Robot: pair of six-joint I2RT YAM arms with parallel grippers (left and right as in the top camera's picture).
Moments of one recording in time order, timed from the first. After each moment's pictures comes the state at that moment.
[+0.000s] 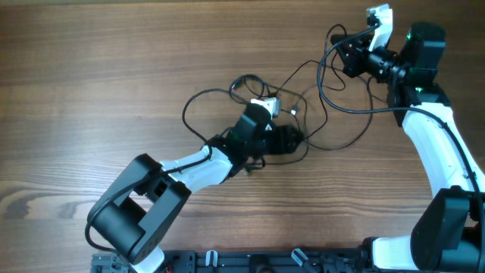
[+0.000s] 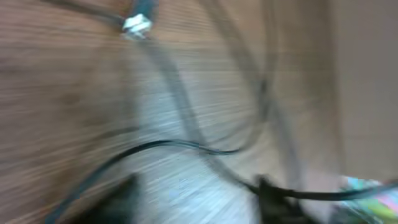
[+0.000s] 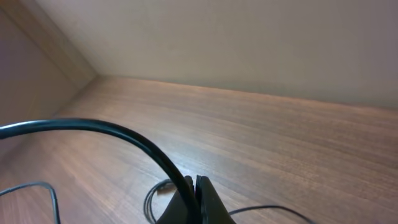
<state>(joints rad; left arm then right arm) -0.72 1.81 0.83 0.27 0.34 -0.83 -0.07 1.59 1.12 0.05 -0.75 0.08</state>
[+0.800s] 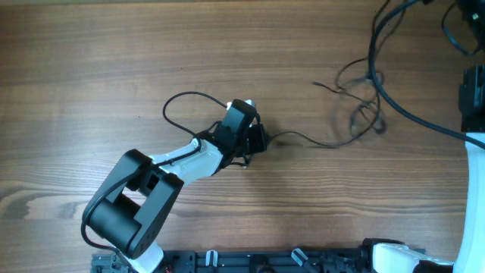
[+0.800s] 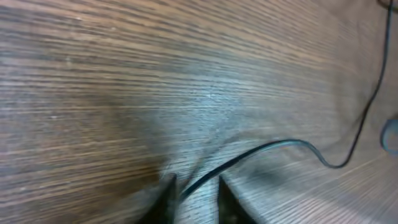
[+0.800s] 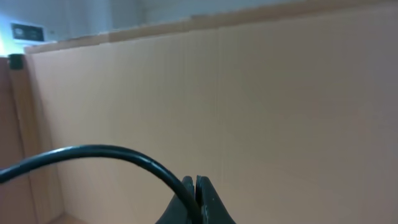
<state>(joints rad) -0.62 1.81 0.84 0.05 0.25 -0.81 -0.07 1.39 1.76 -0.08 -0.54 0.19</state>
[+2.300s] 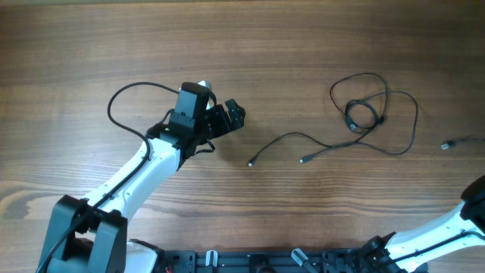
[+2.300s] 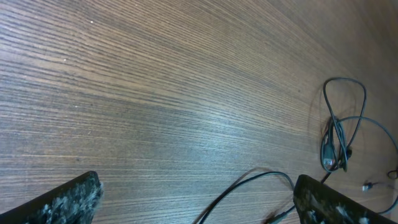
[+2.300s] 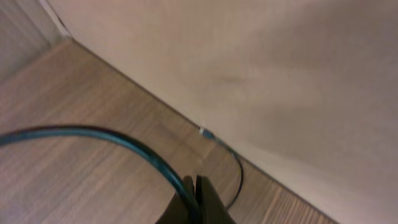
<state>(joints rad) -0.38 1.52 0.83 -0.20 0.23 -0.76 -0.86 2.00 1.85 -0.50 0.10 0.00</state>
